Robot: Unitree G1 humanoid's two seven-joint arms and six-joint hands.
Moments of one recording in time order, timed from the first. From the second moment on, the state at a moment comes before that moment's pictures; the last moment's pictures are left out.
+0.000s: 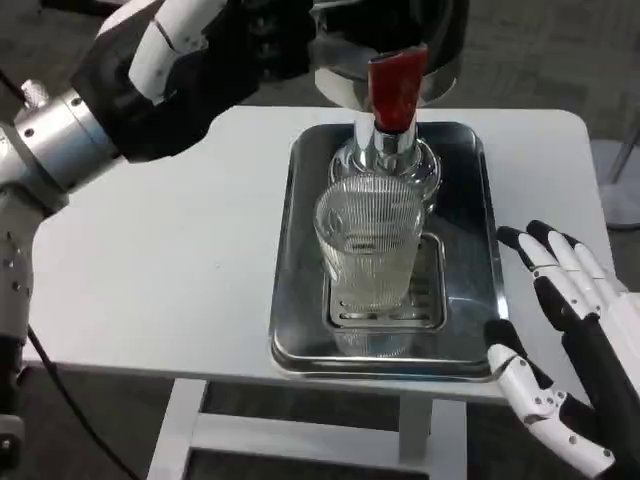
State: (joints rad) left arm -0.99 0.50 0.17 0.42 -0.44 -0.02 -0.99; right arm 0.26 -0.24 0.02 -0.75 -0.80 0.03 0.11
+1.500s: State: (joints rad) left arm -1.02 0.48 0.05 0.53 -0.25 -0.36 -1.02; right arm 0.25 -0.24 0.02 -0.74 -0.80 0.03 0.11
